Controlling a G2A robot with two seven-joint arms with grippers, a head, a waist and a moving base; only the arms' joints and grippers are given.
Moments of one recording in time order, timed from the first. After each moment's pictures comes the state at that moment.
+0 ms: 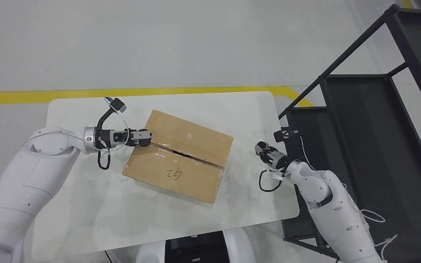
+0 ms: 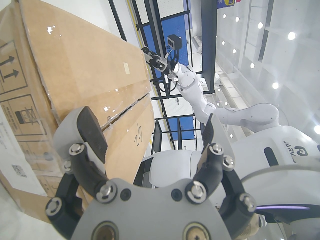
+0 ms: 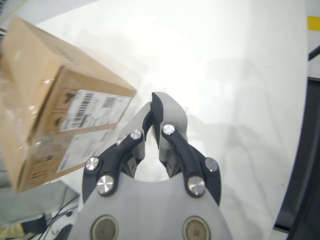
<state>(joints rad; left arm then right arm) 0.74 -0.89 -0.81 -1.08 -0.61 -0.53 -1.25 -1.63 -1.08 1.54 -1.68 -0.57 -0.35 0.52</state>
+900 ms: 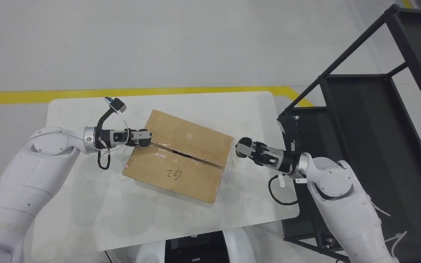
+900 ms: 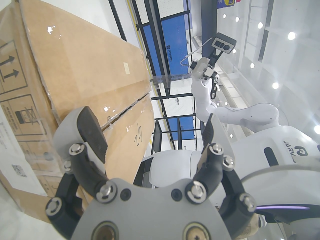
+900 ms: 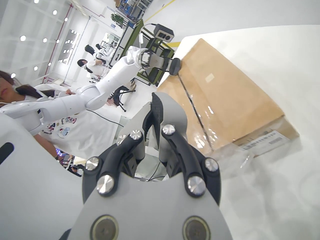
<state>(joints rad) 0.74 -0.89 -0.81 -1.08 -0.61 -0.53 -1.25 -1.58 -1.05 1.54 -1.92 0.13 -0.51 0.87</state>
